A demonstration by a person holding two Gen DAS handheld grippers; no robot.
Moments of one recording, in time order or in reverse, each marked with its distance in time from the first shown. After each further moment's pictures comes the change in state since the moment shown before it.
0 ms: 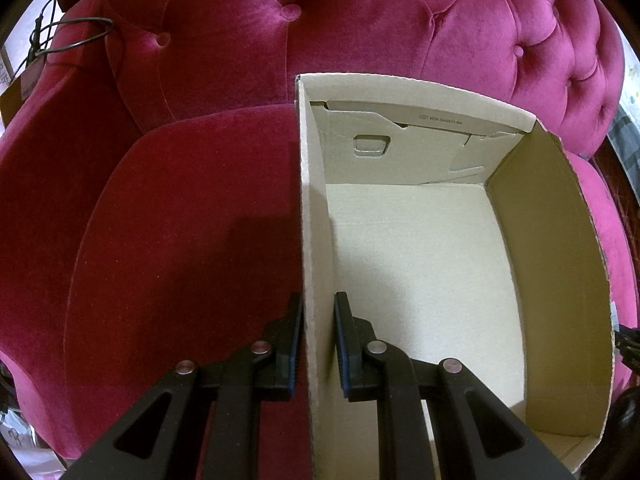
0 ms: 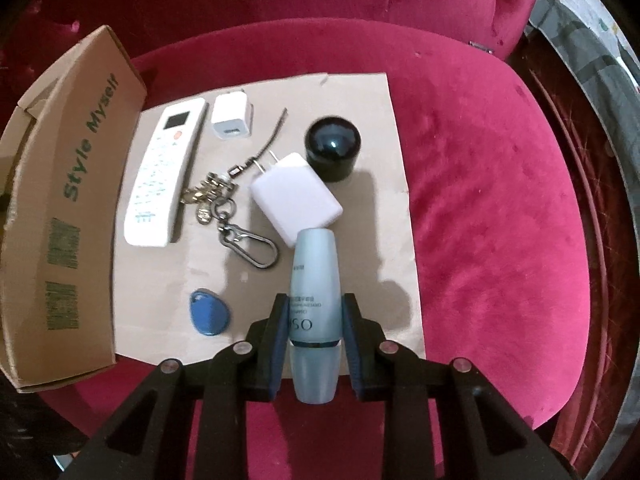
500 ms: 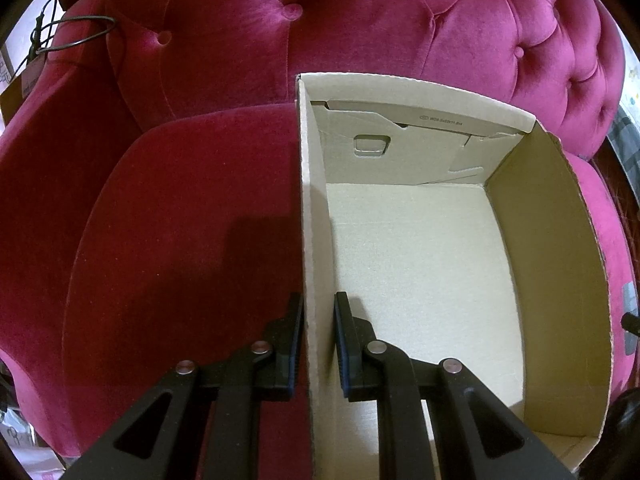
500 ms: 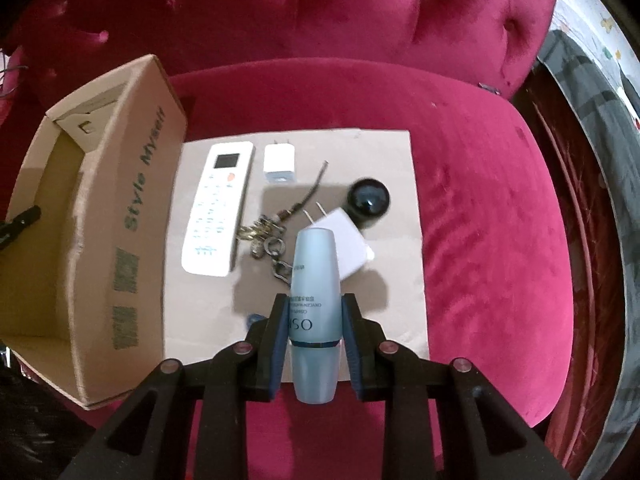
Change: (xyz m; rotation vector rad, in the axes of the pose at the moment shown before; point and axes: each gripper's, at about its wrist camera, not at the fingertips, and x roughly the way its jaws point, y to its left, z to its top) left arm -0.001 0.000 0.000 0.006 0.000 0.003; right arm -0.046 0.036 0.019 -0.045 -0.055 0.002
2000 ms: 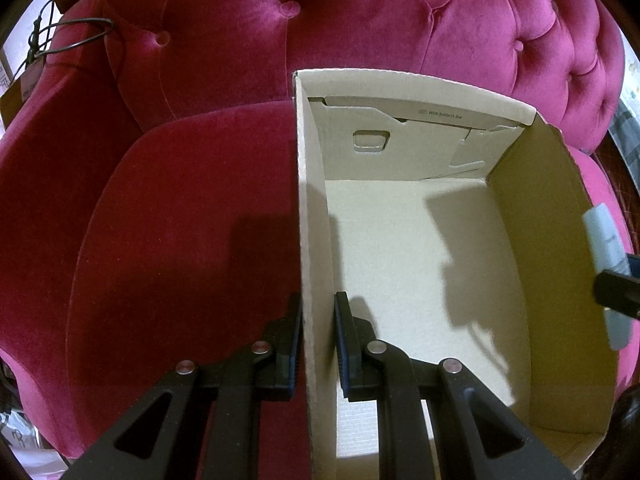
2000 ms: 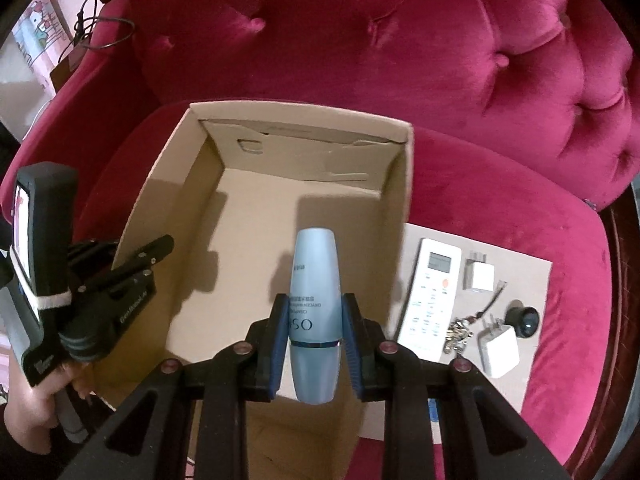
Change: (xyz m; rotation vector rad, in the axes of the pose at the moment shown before) left arm 0.002 -0.003 0.002 0.009 0.009 0.010; right arm -0.027 0.171 0.051 -0.238 -0.065 0.177
